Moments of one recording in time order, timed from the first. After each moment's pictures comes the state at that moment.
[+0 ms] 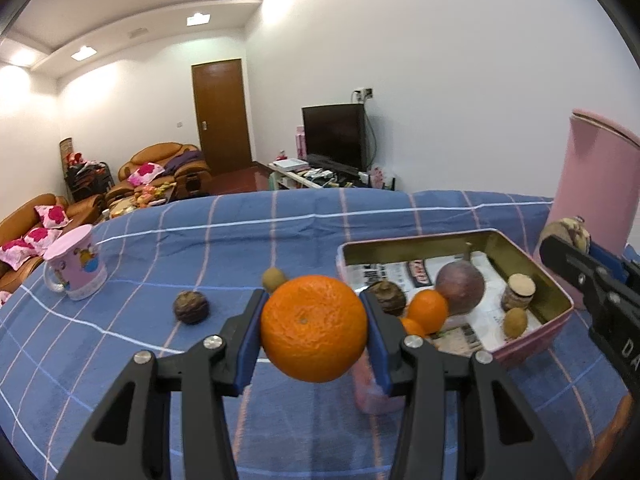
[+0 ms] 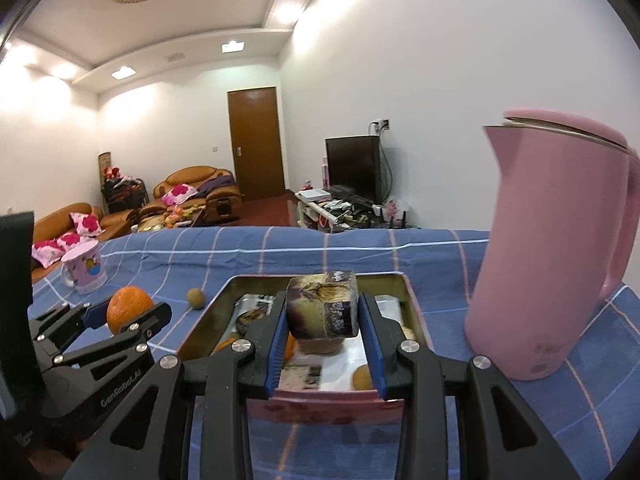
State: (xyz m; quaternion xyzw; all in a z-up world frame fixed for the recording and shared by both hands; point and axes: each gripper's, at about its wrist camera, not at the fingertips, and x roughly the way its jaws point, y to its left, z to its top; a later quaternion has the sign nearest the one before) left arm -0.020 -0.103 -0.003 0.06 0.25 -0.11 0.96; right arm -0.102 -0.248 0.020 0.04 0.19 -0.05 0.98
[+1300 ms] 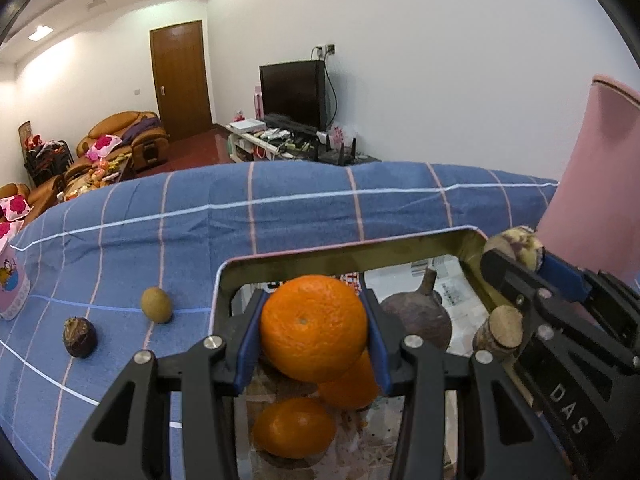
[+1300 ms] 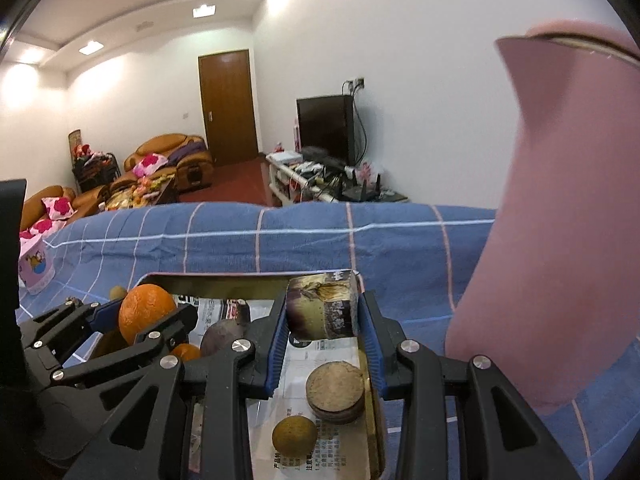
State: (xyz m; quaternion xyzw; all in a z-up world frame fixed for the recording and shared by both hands) left arm 0.053 -0.182 -0.018 0.06 0.33 -0.16 0.93; right arm -0.023 -0.295 0.004 0.05 0.27 -0.09 0.96
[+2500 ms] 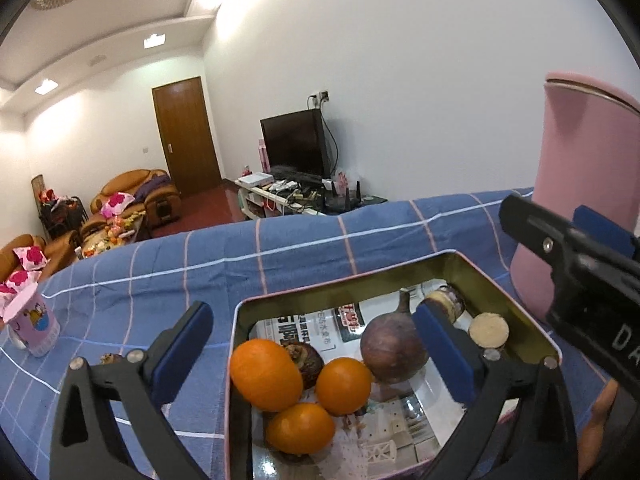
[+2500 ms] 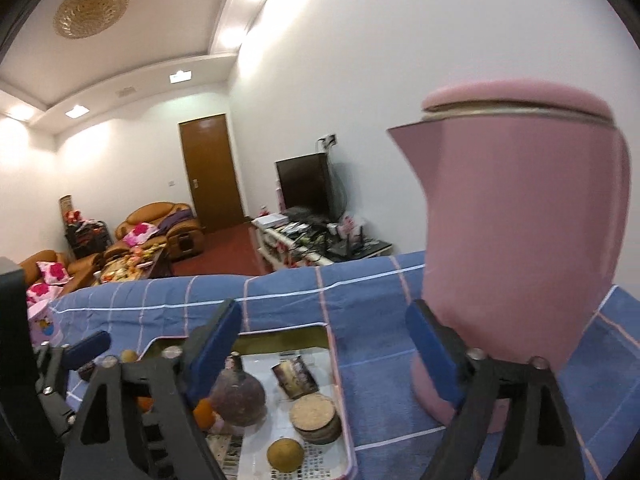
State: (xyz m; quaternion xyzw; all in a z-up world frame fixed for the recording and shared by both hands) left arm 0.013 -0.189 0.002 0.11 0.22 -0.15 0.96; right arm -0.075 -0.310 0.026 0.09 0.15 -0.14 0.98
